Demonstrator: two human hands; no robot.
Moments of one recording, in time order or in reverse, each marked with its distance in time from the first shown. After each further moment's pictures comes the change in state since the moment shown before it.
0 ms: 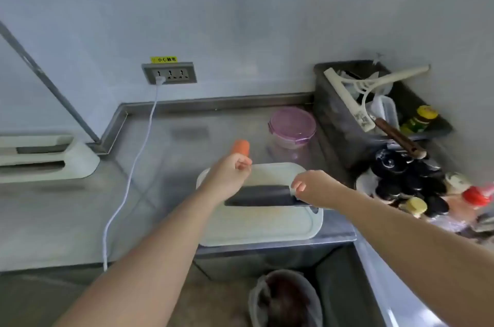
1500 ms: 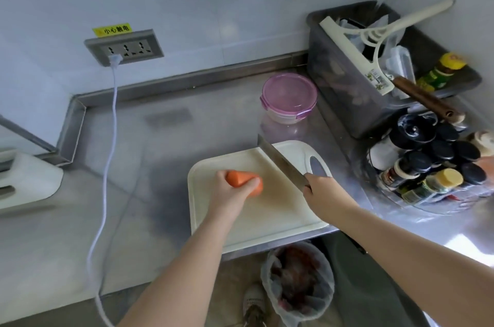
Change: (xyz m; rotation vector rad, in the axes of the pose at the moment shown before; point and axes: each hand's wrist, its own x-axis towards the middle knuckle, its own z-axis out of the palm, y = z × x) left_hand 0.017 -0.052 0.050 -0.492 0.053 -0.346; right_hand 0.017 -0.001 0.062 0.159 0.072 0.264
